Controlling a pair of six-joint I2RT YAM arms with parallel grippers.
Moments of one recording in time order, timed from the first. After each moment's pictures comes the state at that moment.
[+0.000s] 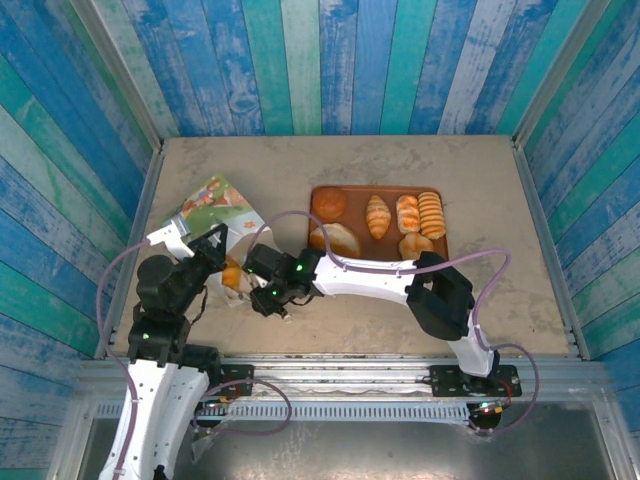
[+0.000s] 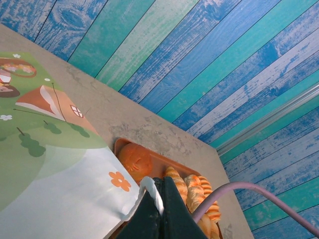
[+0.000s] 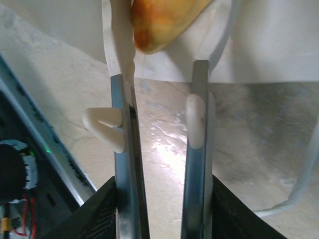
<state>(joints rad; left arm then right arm) -0.11 0.40 0.55 -0.26 0.24 -0.72 1.20 2.07 1.62 -0.59 -0.11 0.50</state>
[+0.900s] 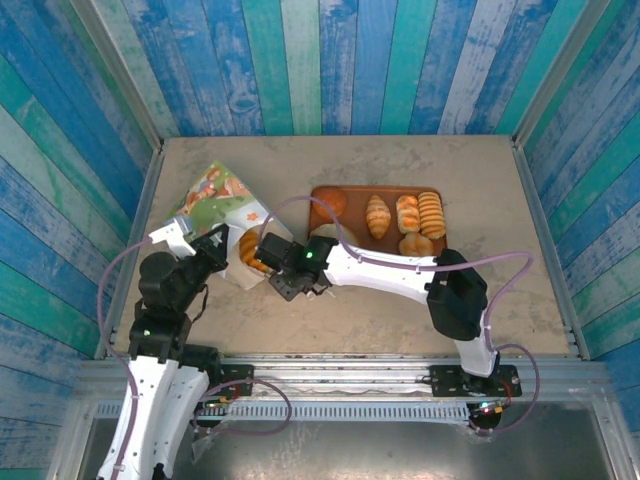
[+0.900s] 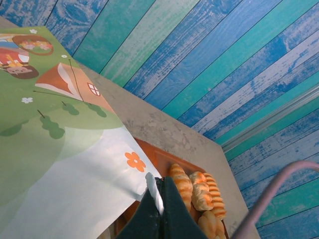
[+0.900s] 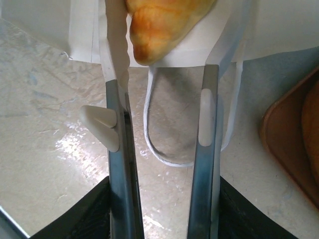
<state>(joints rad) -0.11 0.42 0.55 -0.26 0.24 -0.71 1.17 2.00 1.66 -0.80 0.18 0.31</state>
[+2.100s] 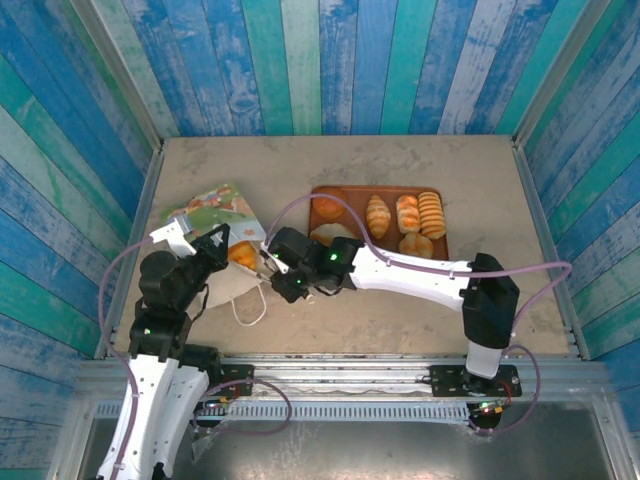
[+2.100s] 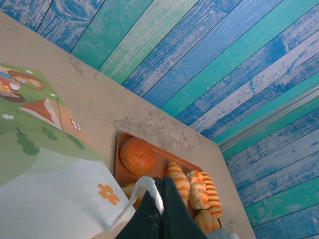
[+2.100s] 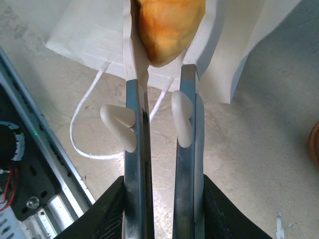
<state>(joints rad) -0.11 0.43 0.55 -0.26 0.24 -0.73 1.16 1.80 1.47 -0.61 -0.02 0.33</state>
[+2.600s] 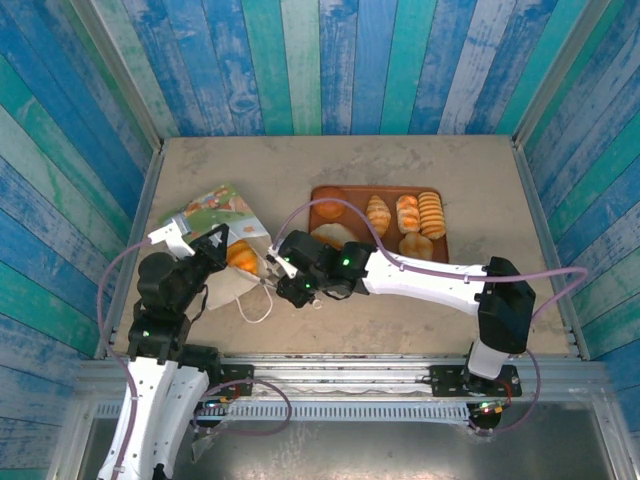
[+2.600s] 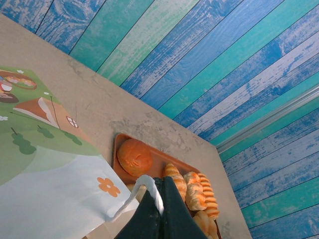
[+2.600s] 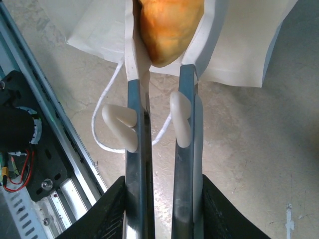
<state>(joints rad) -0.11 0.42 0.56 -0.27 0.24 -0.74 1.16 1.72 1.38 -0.56 -0.06 0.31</state>
